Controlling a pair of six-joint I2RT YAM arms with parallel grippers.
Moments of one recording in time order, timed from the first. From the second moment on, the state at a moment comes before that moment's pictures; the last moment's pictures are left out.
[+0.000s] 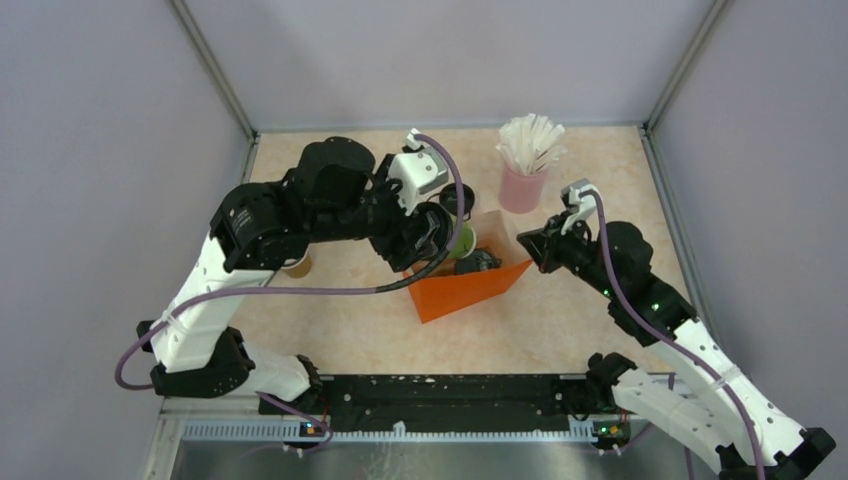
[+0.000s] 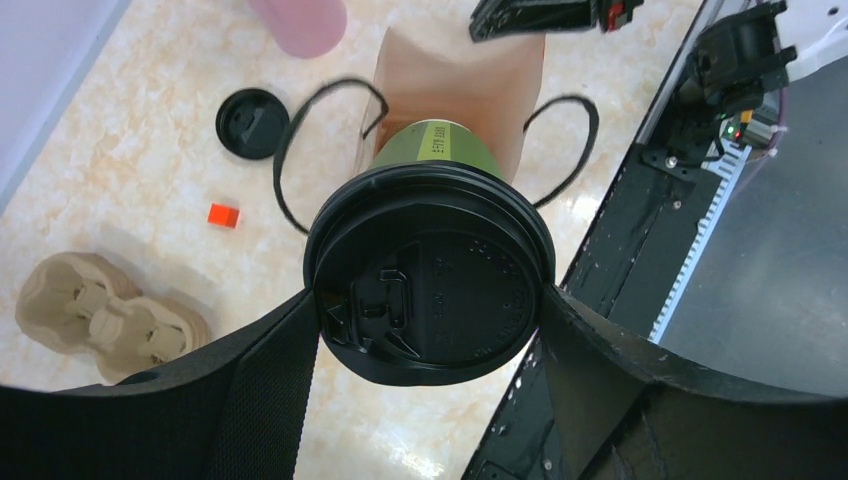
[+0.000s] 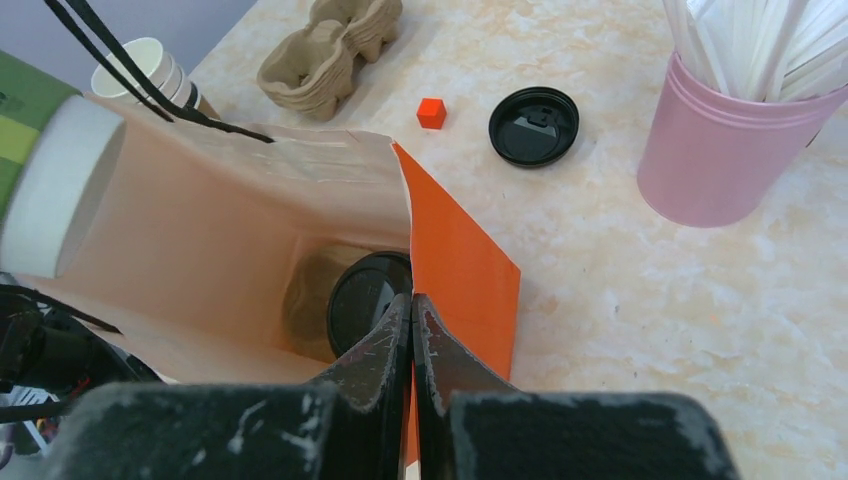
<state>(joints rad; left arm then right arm) -0.99 1.38 2.10 -1.26 0.06 0.08 0.59 0.69 0.80 -0.32 -0.07 0.24</state>
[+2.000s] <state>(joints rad) -1.12 1.53 1.90 -1.30 0.06 0.07 0.49 1.27 1.33 -0.52 -0.36 0.09</state>
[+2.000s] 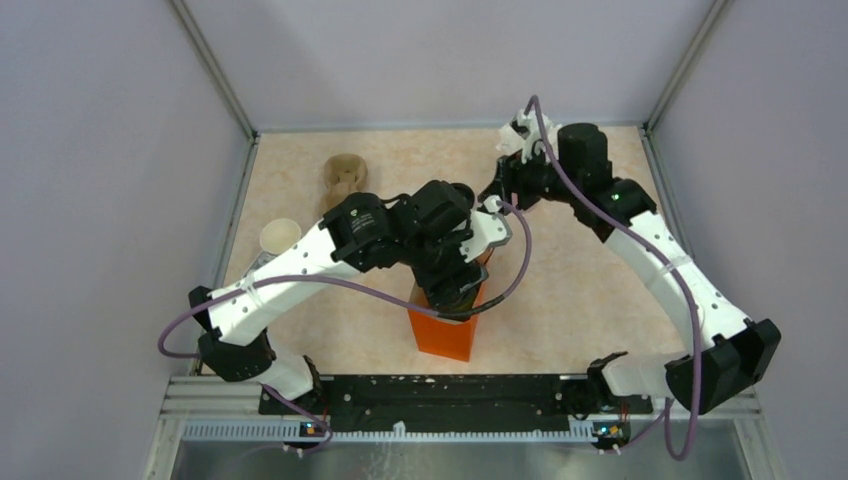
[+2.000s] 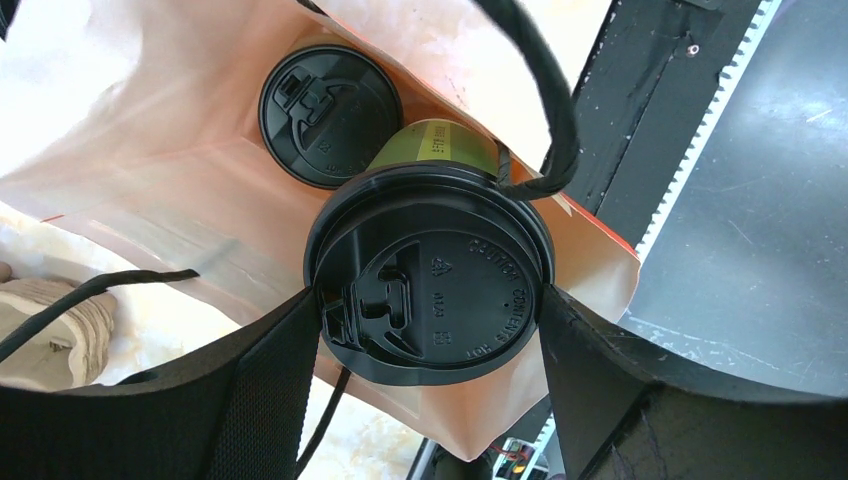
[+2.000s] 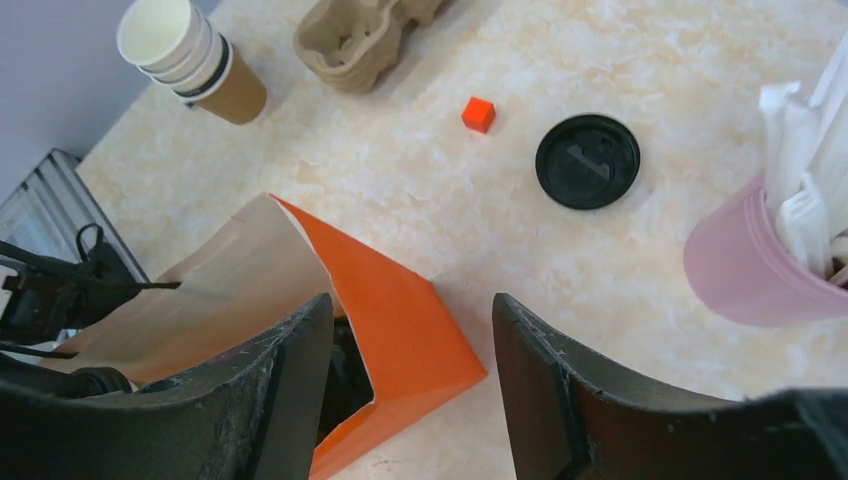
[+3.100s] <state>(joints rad) -1.12 1.48 1.86 -1.33 0.04 0.09 0.57 1.60 1.70 -0.94 -0.53 -0.17</state>
